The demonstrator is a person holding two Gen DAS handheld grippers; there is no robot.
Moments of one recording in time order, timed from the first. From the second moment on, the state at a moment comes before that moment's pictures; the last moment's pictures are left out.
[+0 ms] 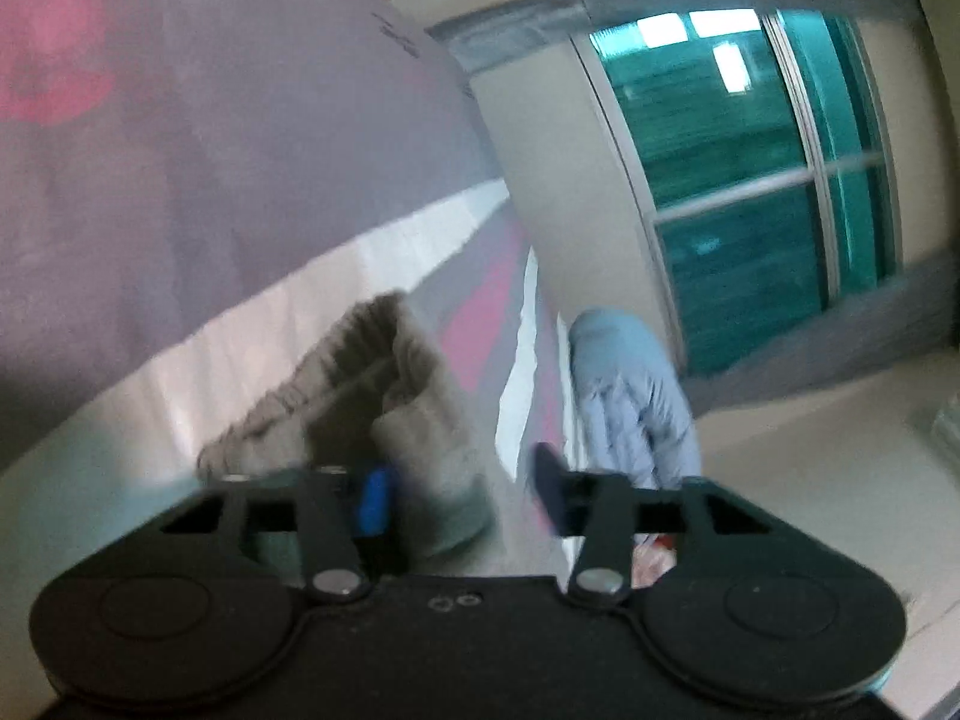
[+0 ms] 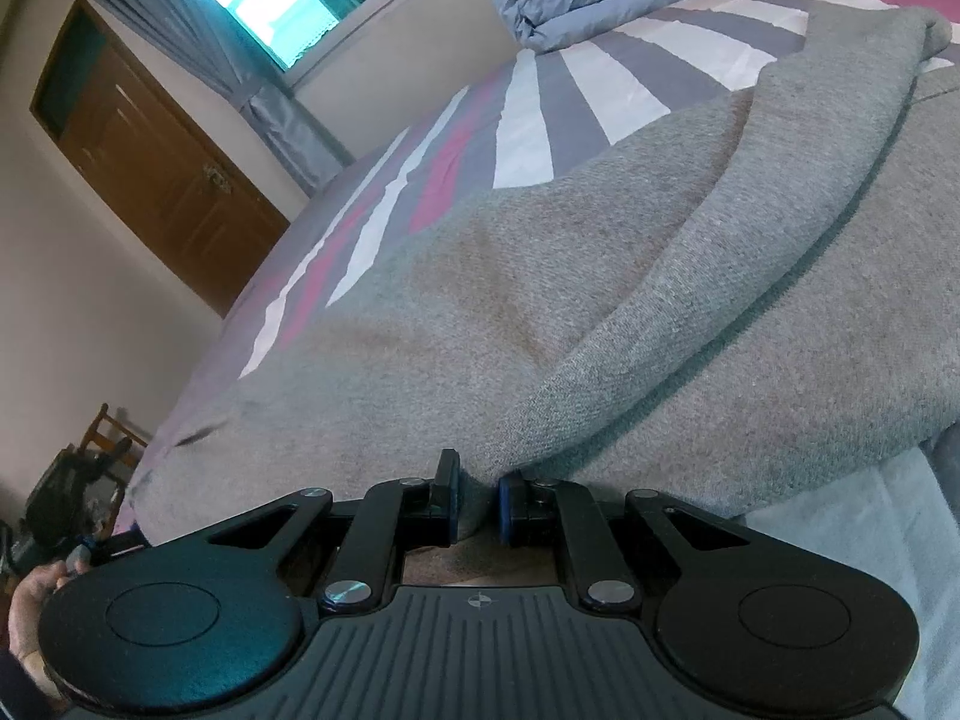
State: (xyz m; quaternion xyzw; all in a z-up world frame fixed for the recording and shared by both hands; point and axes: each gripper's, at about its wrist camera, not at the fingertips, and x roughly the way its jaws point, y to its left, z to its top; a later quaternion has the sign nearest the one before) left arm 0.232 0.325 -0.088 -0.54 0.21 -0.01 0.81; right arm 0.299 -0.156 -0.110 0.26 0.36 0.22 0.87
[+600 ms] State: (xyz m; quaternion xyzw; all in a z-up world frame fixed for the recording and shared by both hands) left arm 0.220 0.343 -0.098 -0.47 0.26 0.04 0.84; right arm 0.300 -0.150 -0.119 0.28 0.38 0.24 0.85
